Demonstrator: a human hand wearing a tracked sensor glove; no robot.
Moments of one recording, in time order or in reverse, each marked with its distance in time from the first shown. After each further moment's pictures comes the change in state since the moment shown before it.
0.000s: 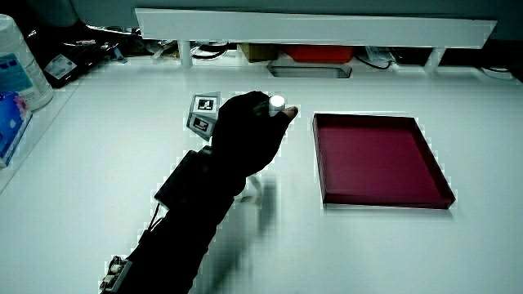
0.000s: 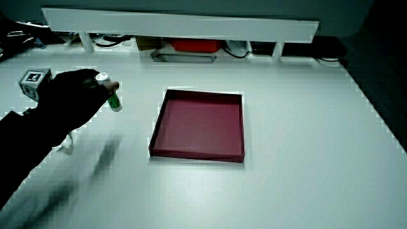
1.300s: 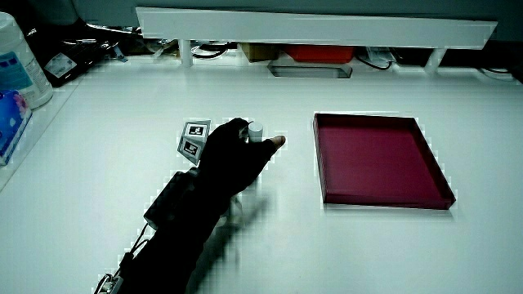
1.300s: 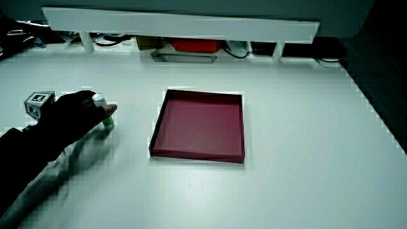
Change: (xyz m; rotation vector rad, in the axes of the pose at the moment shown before) arm -0.050 0.002 -0.002 -0.081 -0.018 0.112
